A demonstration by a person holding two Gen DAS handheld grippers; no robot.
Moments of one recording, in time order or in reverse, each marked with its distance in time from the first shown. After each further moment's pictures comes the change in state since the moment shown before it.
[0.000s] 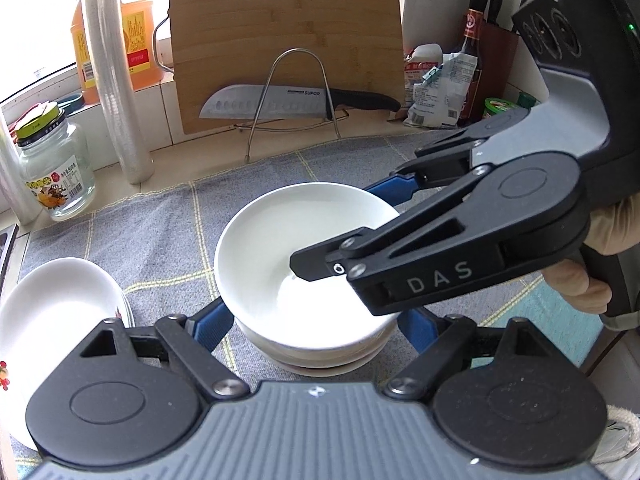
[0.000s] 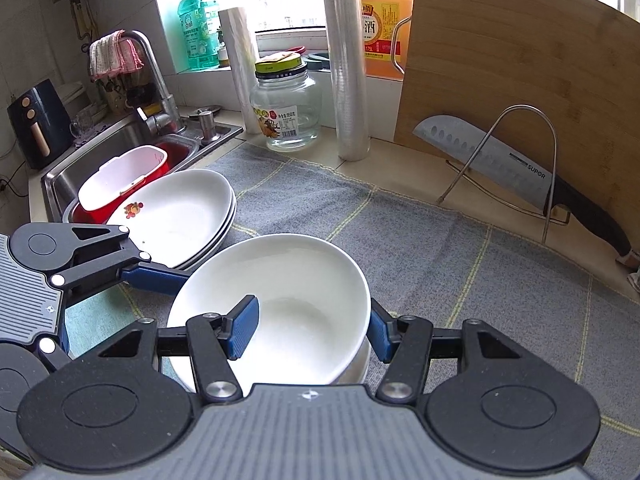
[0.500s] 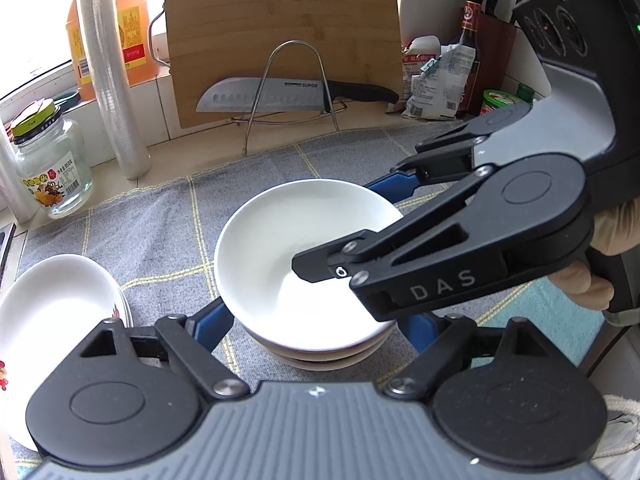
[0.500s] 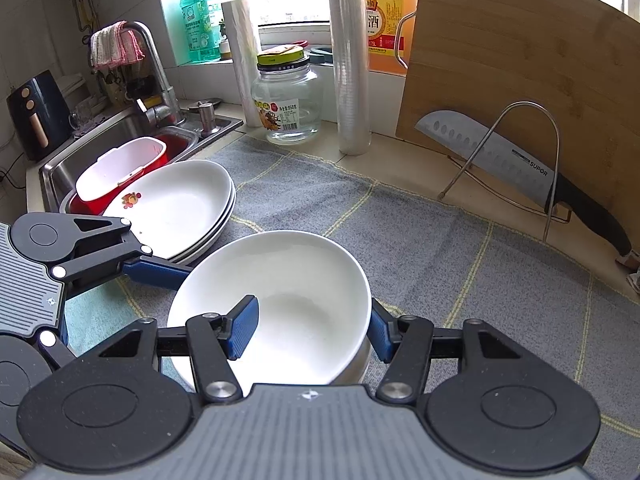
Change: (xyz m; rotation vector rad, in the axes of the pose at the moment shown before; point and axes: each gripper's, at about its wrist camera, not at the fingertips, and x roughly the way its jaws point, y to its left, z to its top) left arm 0.003 0.001 -0.001 0.014 0.016 -0.004; right arm 0.003 0.003 -0.004 -0.019 0.008 -0.012
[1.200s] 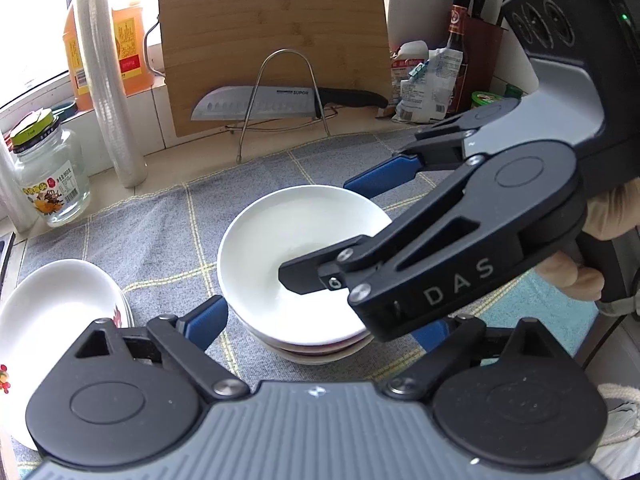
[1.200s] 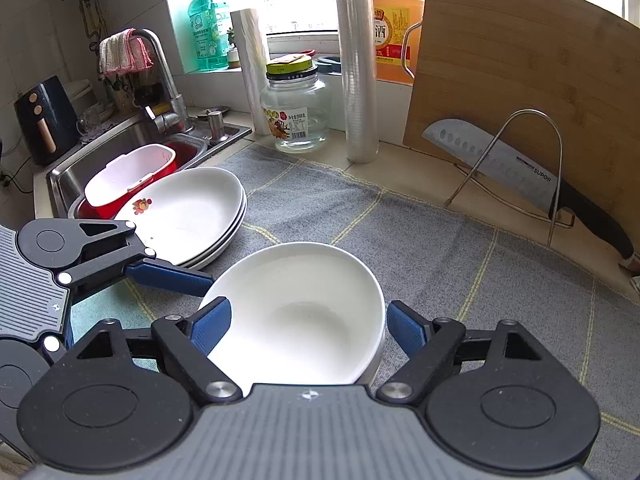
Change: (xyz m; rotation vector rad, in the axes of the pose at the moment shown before) left arm -0.011 0.000 -0.005 0.031 -0.029 -0.013; right arm -0.007 0.004 -0.001 -0.004 -0.033 0.018
